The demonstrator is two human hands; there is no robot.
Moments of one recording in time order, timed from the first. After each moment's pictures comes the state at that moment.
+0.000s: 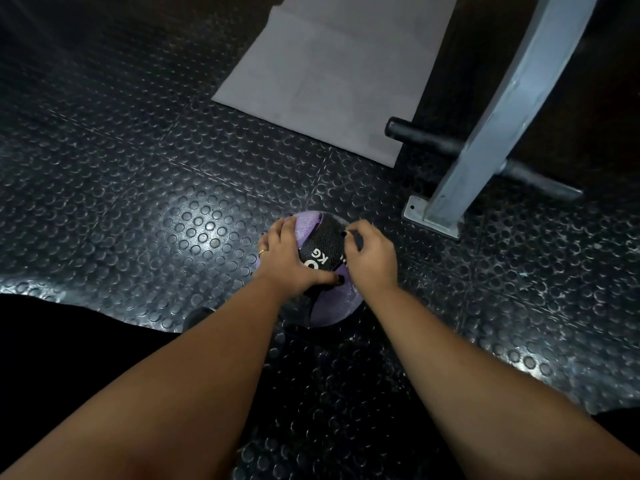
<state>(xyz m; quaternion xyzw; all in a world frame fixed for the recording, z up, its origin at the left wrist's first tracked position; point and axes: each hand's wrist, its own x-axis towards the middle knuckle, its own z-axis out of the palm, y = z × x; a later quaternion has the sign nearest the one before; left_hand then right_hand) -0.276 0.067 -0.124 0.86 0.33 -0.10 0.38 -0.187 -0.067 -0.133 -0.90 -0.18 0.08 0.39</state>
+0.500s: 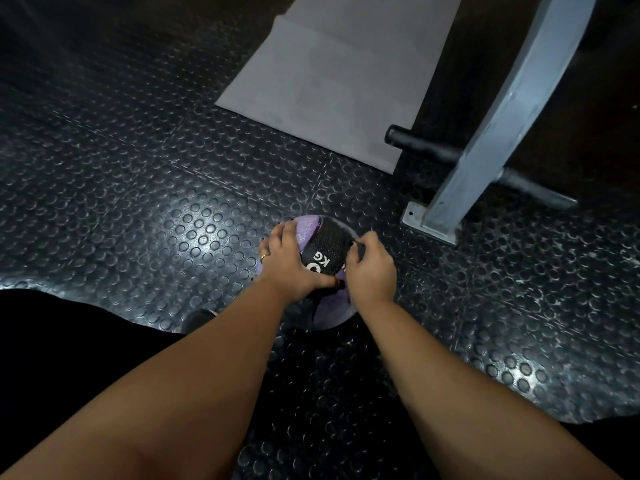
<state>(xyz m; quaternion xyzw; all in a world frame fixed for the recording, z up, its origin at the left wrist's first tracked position) -0.276 0.062 -0.125 0.85 0.35 -0.10 0.39 -0.202 -0.070 -0.133 -0.93 -0.11 0.07 0.34</state>
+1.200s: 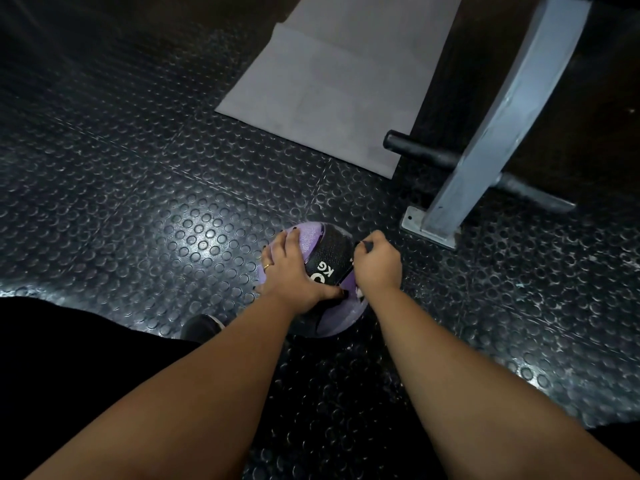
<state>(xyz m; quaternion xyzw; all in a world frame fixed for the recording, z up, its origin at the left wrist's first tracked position) -0.279 0.047 -0.120 0.85 0.36 -0.11 0.37 -0.173 -0.067 -0.132 -0.94 -0.04 0.15 0.31</state>
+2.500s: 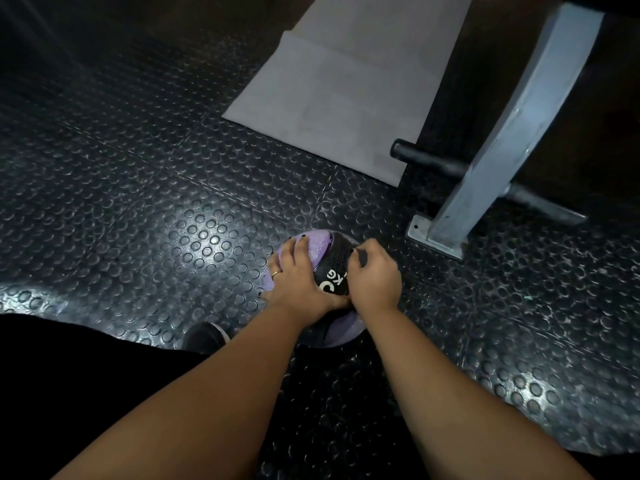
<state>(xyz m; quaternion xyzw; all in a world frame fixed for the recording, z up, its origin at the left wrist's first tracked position) -0.275 0.044 -0.117 0.85 0.36 -0.12 0.36 -0.191 -0.059 -0.123 -0.94 -0.11 0.08 0.33</state>
